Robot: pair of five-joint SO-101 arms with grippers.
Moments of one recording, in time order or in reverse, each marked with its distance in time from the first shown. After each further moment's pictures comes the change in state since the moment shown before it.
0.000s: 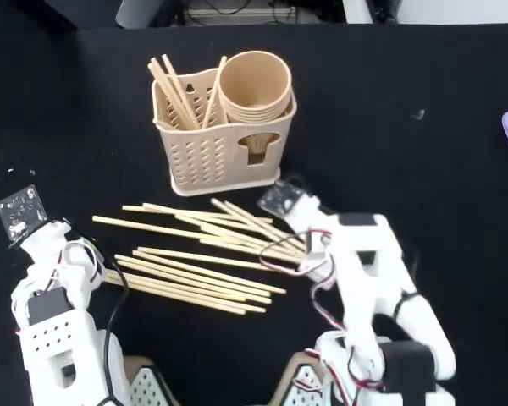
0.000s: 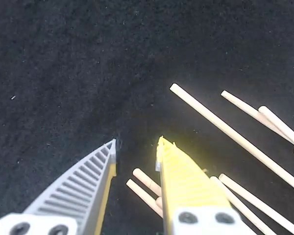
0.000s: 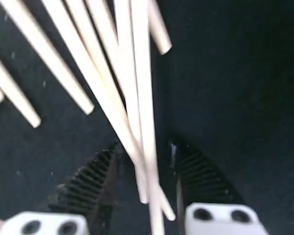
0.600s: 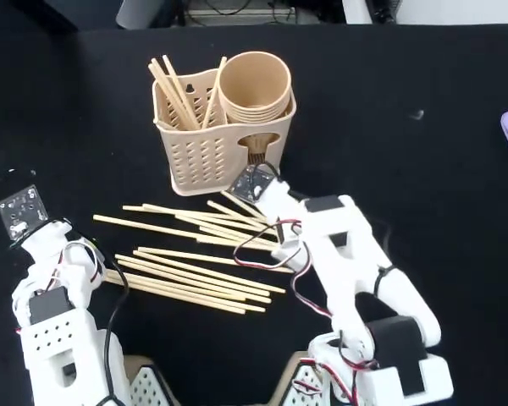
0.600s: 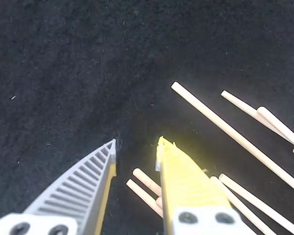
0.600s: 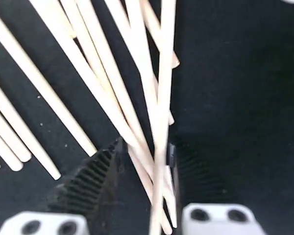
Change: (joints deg) left arm 0.0 0.0 0.0 0.0 0.0; right arm -10.7 8.0 -8.6 -0.7 -7.7
